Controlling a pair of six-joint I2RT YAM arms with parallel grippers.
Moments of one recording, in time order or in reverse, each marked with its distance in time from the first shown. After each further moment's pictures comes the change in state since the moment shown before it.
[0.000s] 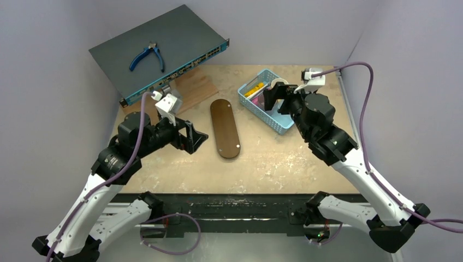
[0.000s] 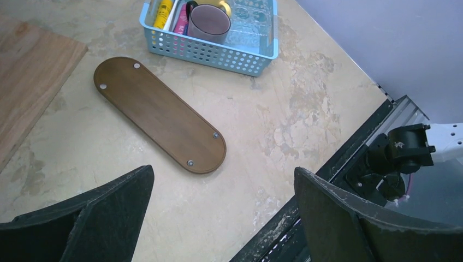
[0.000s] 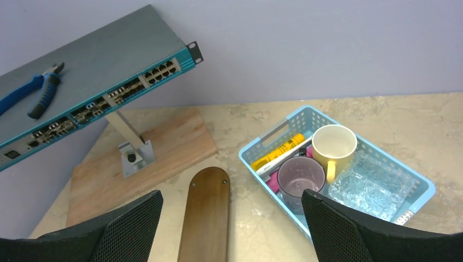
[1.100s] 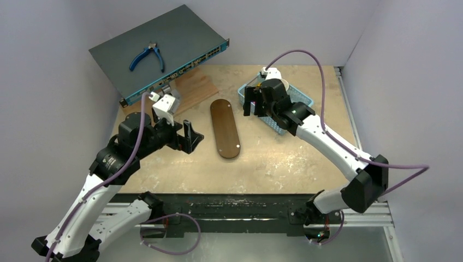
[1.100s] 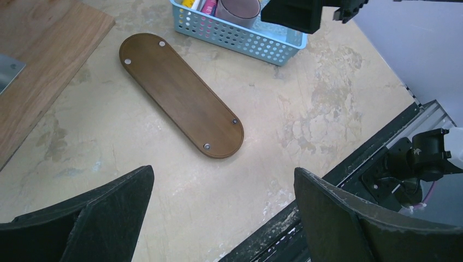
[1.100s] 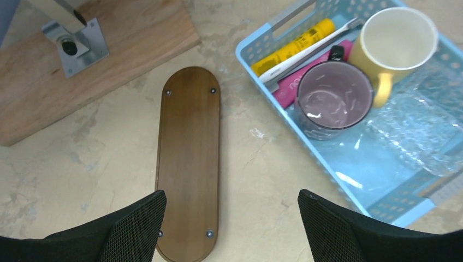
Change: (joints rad) left arm 0.000 0.013 0.024 -0.090 -0.090 -0.018; right arm -0.021 0.405 0.169 -0.246 -0.119 0.092
